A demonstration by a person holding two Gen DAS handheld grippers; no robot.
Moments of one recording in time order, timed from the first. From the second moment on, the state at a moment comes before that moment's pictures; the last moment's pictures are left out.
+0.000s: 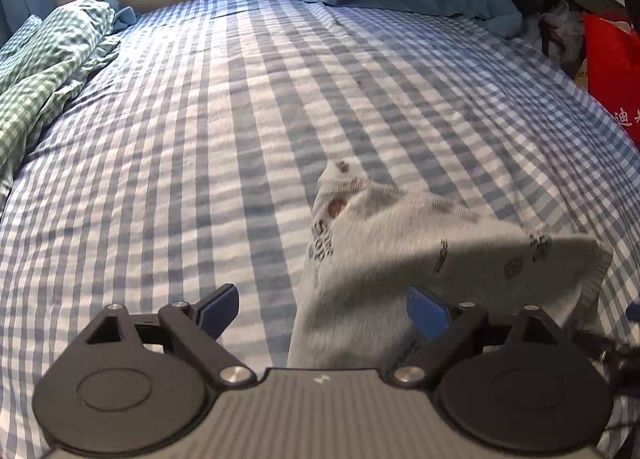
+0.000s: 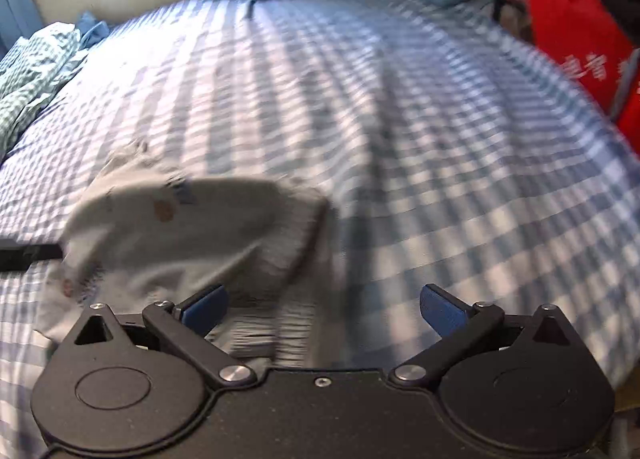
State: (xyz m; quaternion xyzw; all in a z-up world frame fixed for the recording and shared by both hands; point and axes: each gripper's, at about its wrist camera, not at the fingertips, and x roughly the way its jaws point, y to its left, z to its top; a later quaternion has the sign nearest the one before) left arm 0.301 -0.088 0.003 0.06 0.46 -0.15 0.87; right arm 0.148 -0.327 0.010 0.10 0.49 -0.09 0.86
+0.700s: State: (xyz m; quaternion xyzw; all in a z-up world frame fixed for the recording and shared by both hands) left arm 0.363 -0.109 -0.028 0.08 0.47 -0.12 0.87; right arm 0.180 -0.332 0.013 0.06 0.44 -0.11 0.89
